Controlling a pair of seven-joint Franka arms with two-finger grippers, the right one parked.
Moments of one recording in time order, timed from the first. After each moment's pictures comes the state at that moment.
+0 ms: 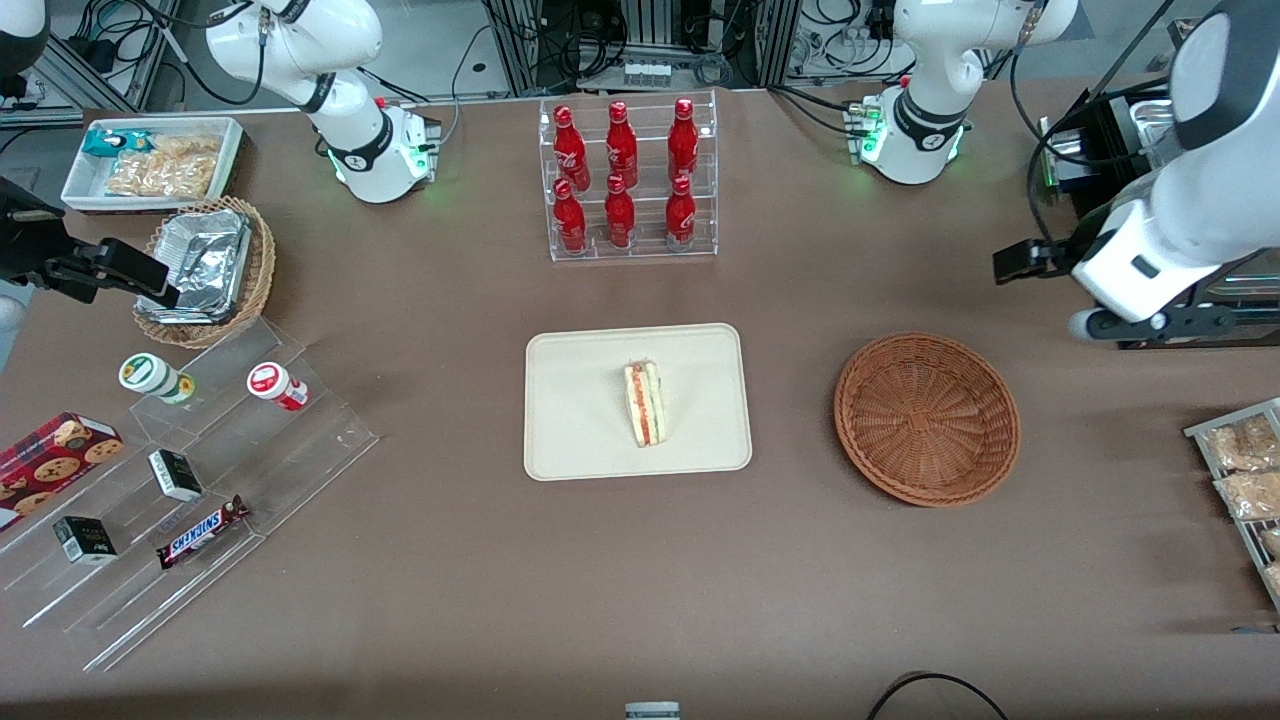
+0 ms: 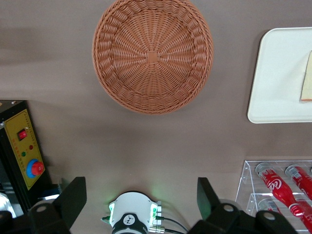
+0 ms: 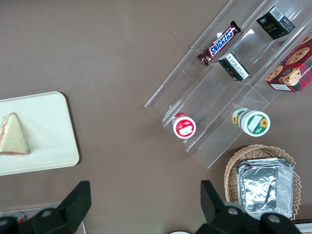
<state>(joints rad) -0.04 0.07 -0.08 -1.54 -0.03 1.34 -0.14</state>
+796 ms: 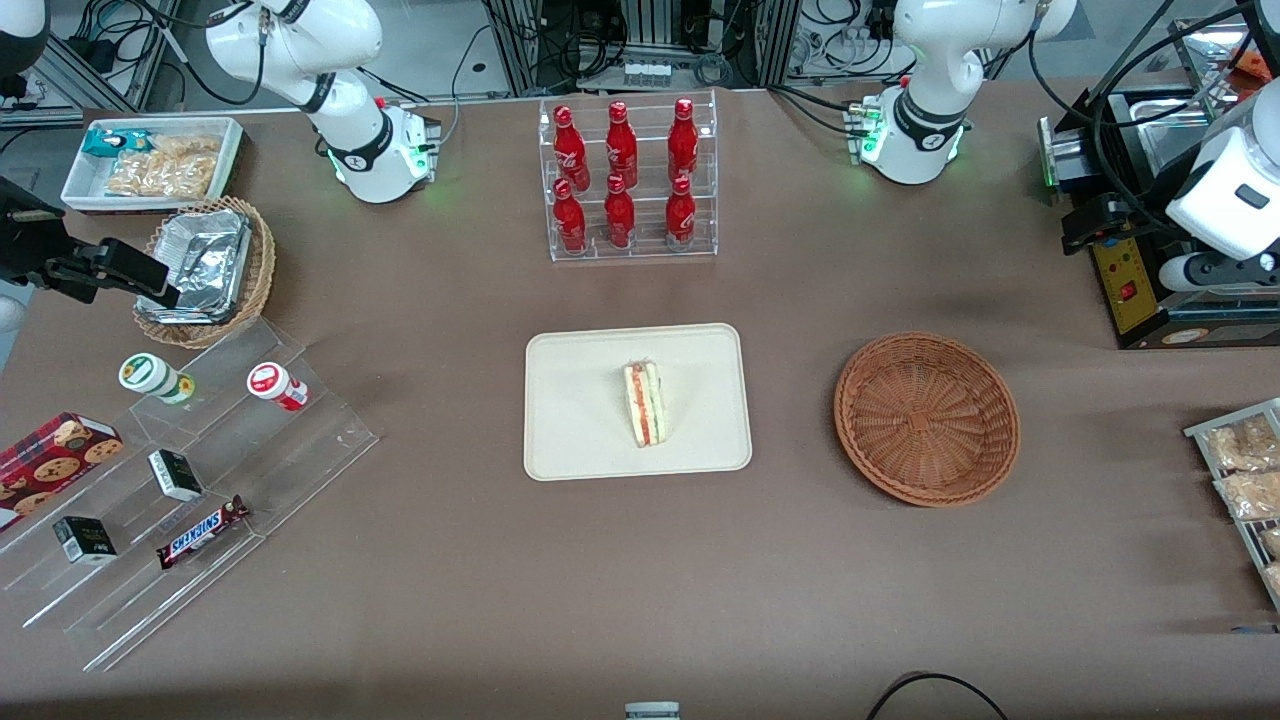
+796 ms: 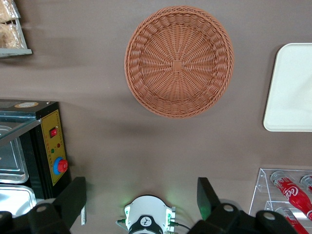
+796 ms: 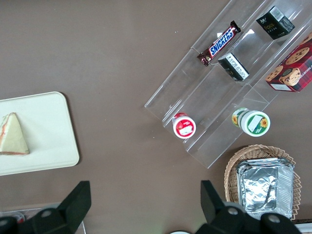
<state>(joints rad) 0.02 -0.02 -0.09 -1.57 0.03 1.35 -0.11</state>
